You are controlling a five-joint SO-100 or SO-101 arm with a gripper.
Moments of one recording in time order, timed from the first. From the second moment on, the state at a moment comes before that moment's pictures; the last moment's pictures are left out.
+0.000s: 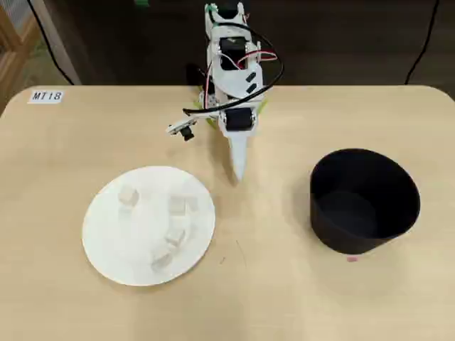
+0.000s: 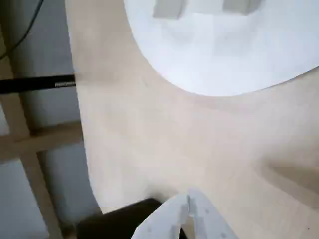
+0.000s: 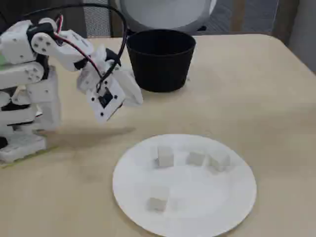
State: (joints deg) arm -4.7 186.2 173.8 51.5 -7.0
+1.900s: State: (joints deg) arm 43.9 90.4 83.9 94.3 -23.2
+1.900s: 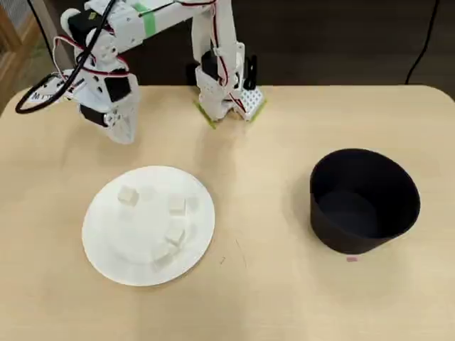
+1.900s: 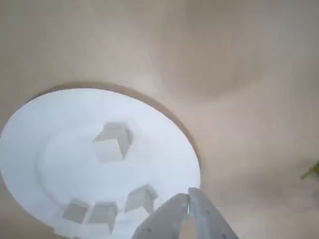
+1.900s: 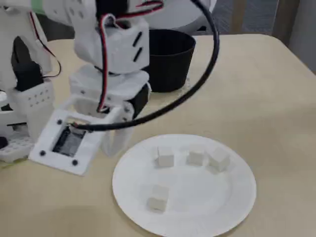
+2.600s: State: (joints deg) arm 38.1 83.3 86.7 82.6 -19.1
